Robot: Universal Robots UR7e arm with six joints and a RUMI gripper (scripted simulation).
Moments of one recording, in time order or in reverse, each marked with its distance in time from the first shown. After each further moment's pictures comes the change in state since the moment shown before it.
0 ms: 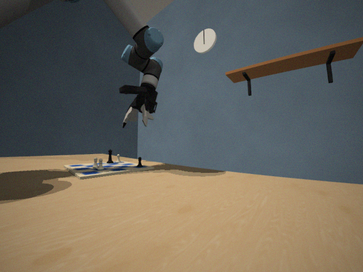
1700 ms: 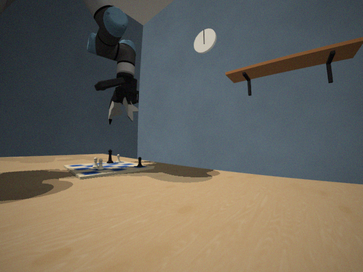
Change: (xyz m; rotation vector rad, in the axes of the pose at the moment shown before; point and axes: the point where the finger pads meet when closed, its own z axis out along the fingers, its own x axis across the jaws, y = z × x) arm 0.024 -0.051 0.001 -0.277 -0.037 -0.040
